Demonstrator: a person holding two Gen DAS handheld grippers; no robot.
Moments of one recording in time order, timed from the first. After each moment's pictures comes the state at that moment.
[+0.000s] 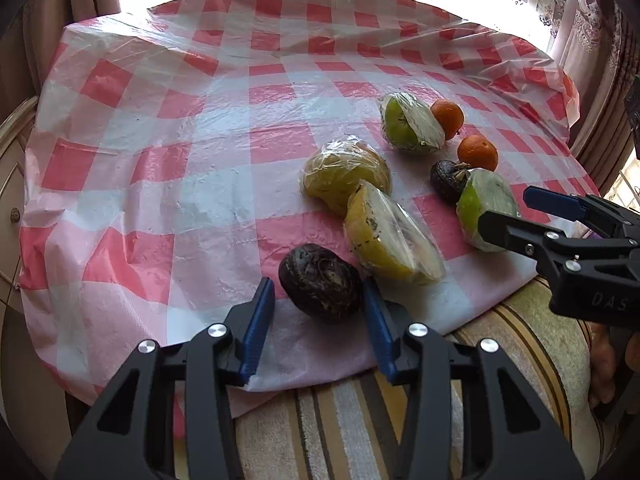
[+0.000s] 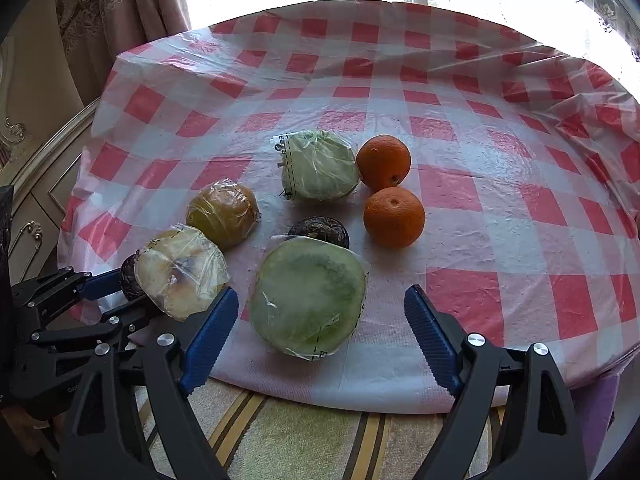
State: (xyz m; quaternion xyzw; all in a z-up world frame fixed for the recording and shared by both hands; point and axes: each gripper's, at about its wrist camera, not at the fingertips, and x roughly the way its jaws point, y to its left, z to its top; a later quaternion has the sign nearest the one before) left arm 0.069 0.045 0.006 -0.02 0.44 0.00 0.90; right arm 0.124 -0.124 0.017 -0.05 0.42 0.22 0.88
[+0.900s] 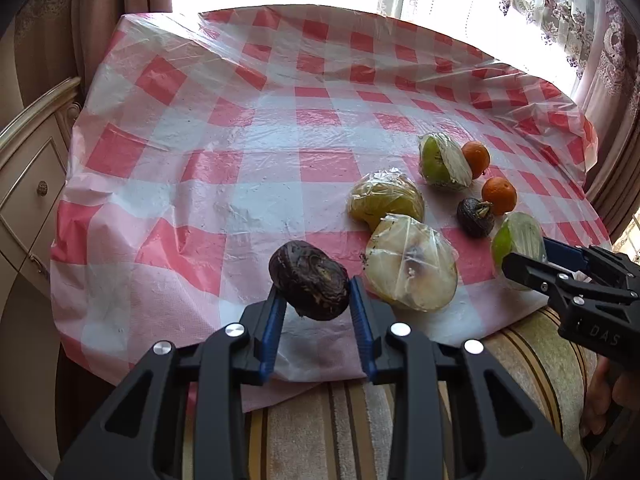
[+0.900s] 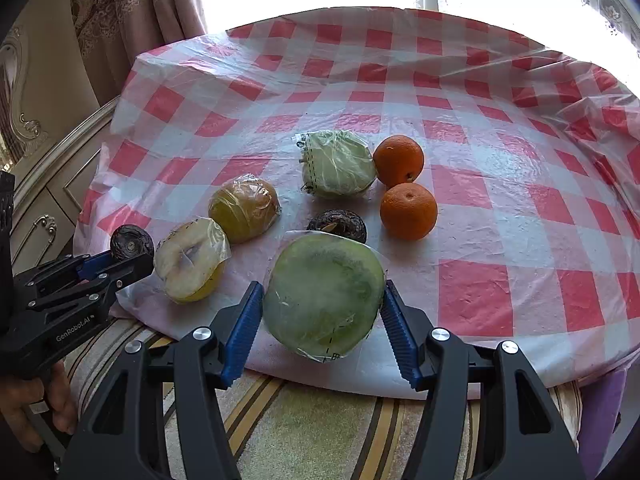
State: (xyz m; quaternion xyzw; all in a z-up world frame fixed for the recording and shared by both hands) left arm 0.050 0.064 0.021 -0.06 0.40 0.05 0.91; right arm 0.108 -0.129 0.019 -0.04 0.41 0.25 0.88
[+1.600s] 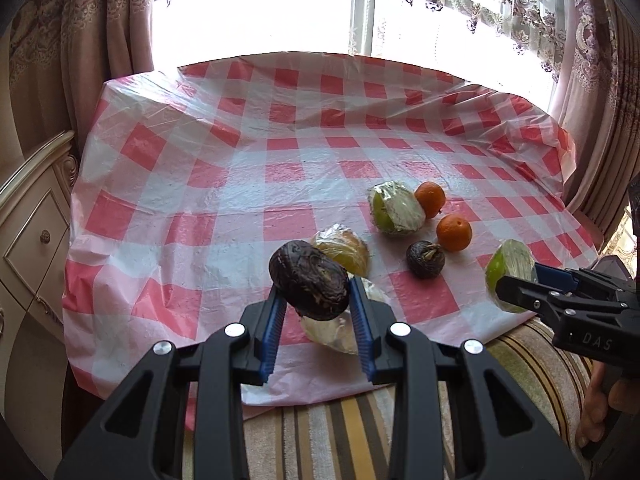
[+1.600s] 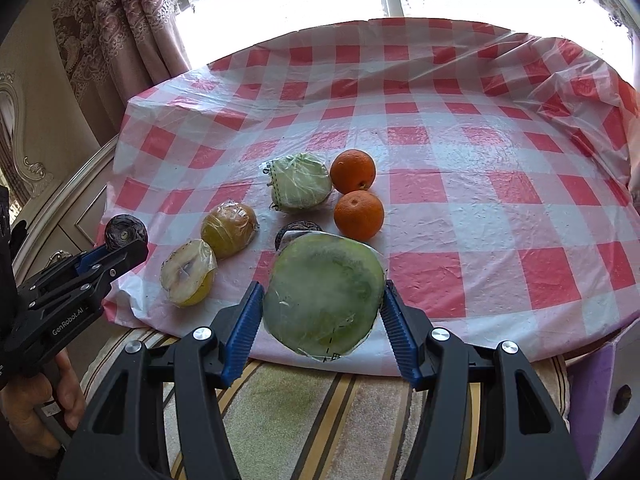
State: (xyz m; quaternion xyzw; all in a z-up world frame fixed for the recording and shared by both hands) left arm 0.049 0.021 0.062 -0.02 0.35 0.03 0.94; right arm 0.102 -0.179 0.035 0.02 0.40 0.24 0.89
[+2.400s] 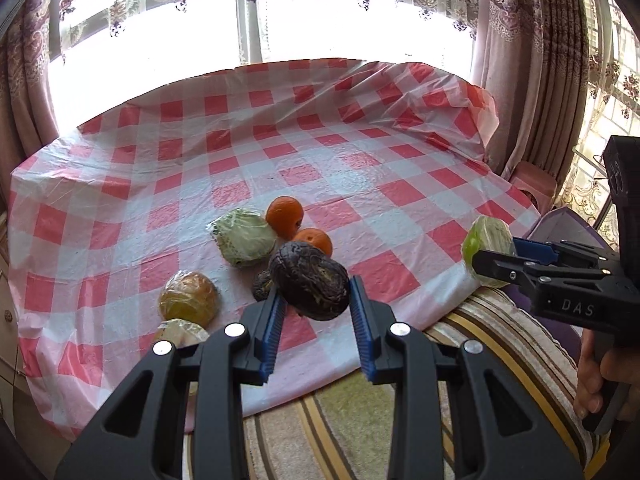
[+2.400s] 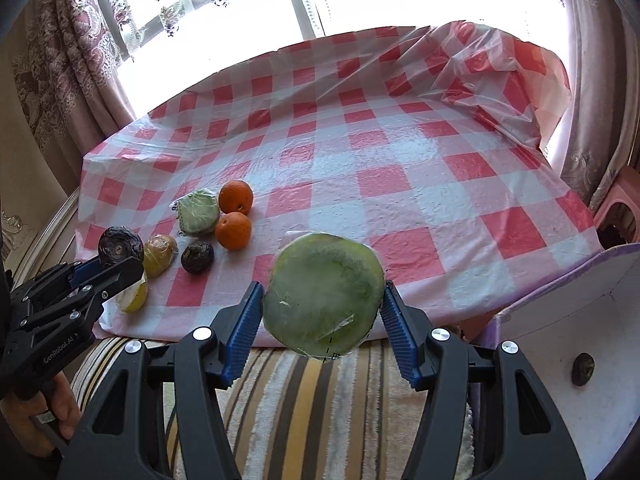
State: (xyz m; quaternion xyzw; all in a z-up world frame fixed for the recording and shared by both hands) left arm 0.072 -0.103 0.075 0.06 0.35 -0.09 0.93; right arm 0.094 -0.299 0.043 0.08 0.38 0.16 0.91
